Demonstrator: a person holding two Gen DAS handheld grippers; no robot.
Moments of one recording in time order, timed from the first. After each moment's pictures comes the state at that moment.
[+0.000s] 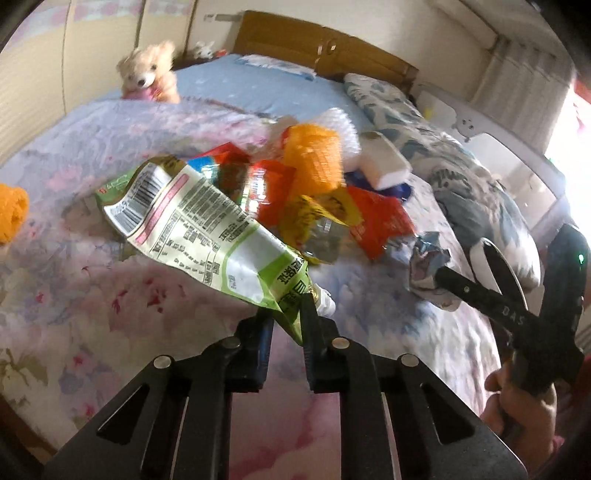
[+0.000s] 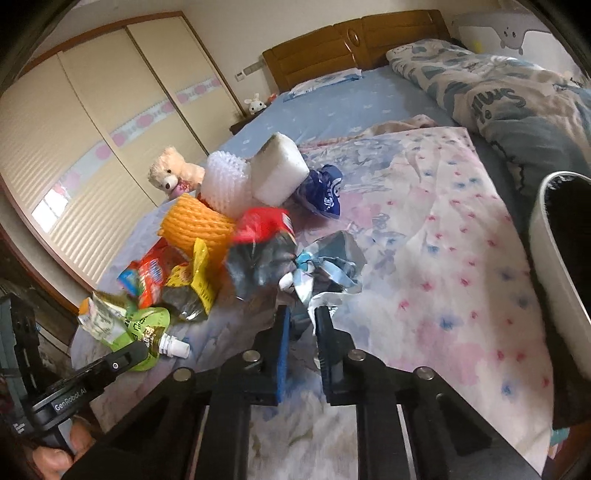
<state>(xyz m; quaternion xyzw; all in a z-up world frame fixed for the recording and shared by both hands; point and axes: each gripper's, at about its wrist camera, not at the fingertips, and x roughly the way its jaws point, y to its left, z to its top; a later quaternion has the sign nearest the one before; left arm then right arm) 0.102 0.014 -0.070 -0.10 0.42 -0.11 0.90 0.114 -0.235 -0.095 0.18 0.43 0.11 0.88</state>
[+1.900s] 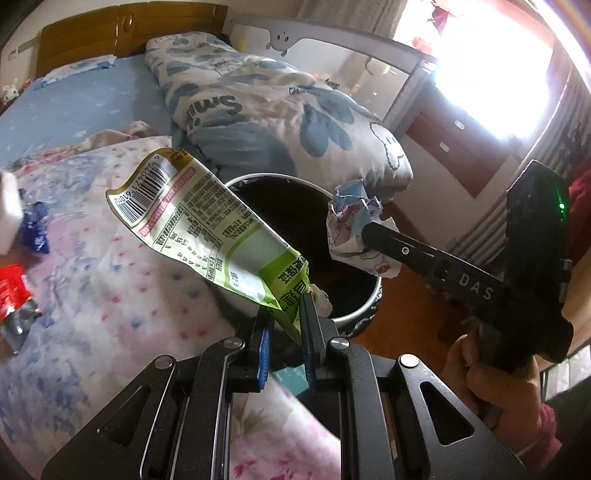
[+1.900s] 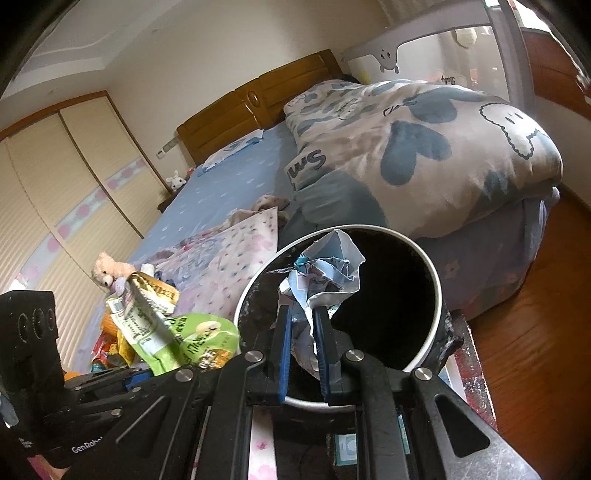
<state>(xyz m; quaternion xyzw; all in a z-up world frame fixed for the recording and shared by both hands) 0.107 -0.269 -0.033 0.02 0.45 -0.41 0.80 0.032 -0.457 -0.040 0.24 0.37 -0.06 0.90</state>
